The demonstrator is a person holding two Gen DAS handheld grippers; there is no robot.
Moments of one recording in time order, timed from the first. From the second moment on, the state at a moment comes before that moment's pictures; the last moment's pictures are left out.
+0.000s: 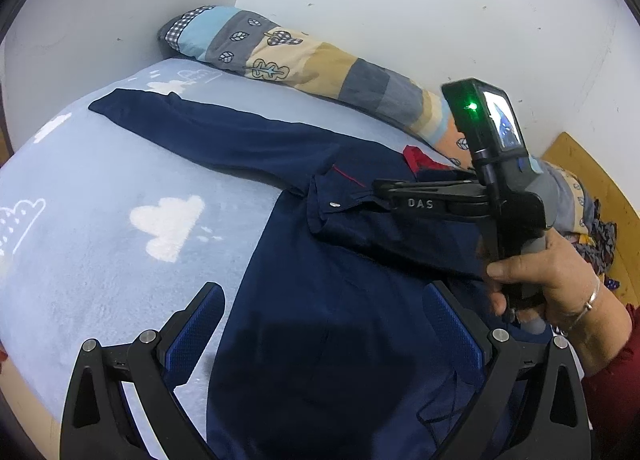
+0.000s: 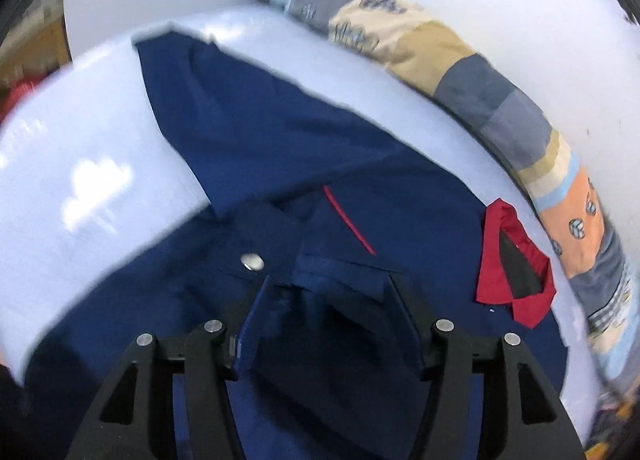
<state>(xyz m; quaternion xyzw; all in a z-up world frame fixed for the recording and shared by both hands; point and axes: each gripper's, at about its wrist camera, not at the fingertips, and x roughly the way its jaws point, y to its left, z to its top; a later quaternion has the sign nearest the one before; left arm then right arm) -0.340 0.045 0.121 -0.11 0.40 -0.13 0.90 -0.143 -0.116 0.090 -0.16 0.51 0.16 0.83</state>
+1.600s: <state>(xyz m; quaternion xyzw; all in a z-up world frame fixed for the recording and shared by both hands) -0.380 -0.032 0.112 0.02 0.39 -0.11 0.91 -0.416 -0.331 0.294 0.20 0.44 -0.05 0.87</state>
